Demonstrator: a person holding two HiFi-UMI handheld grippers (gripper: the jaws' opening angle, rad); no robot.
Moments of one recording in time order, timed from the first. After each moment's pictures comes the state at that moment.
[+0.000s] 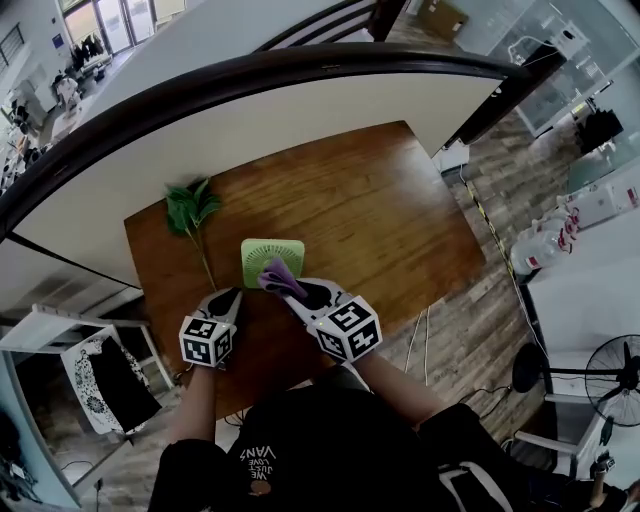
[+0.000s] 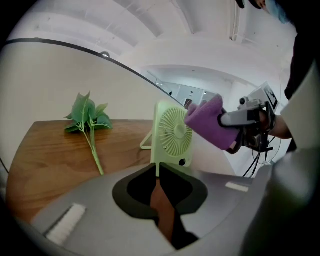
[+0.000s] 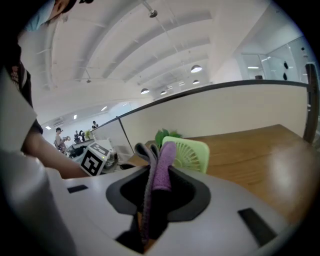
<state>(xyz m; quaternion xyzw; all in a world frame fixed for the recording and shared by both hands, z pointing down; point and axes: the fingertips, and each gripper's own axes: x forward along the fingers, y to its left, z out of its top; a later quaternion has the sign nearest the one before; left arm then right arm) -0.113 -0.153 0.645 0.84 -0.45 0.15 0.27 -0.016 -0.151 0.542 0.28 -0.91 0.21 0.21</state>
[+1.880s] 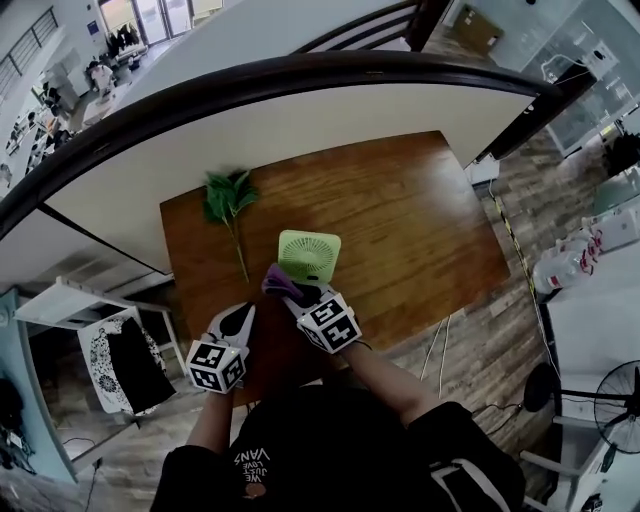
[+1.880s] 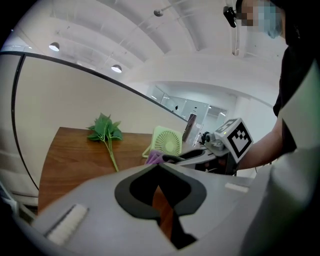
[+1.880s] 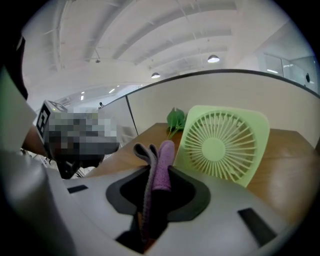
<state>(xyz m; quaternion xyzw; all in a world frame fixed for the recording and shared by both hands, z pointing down) -0.144 -0.091 0.586 0.82 -0.50 0.07 0.26 -0.083 -0.133 0.610 0.23 -0.91 0.17 0.29</state>
